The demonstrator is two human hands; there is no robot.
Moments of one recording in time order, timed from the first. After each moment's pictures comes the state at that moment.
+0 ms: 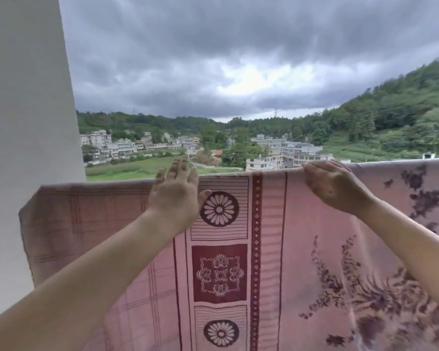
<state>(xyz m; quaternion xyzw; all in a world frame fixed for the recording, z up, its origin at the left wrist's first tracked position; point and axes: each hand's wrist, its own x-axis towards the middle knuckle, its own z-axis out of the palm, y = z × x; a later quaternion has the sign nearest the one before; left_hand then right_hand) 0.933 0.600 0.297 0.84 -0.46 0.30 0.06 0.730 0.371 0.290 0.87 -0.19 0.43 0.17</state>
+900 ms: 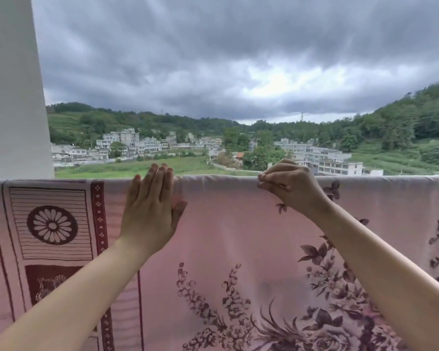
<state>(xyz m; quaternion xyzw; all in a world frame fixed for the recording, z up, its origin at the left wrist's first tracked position) 0.795 0.400 0.254 0.80 -0.40 0.42 0.15 0.640 0.179 0.300 0.84 0.10 0.53 0.04</state>
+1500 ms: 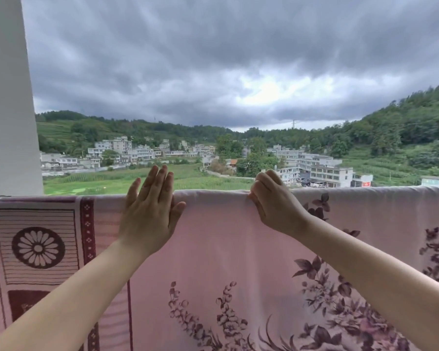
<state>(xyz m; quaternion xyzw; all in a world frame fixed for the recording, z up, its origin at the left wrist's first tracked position) 0.799 0.389 0.278 0.79 -0.41 0.44 0.14 0.653 0.182 0.293 0.81 0.09 0.54 0.20</state>
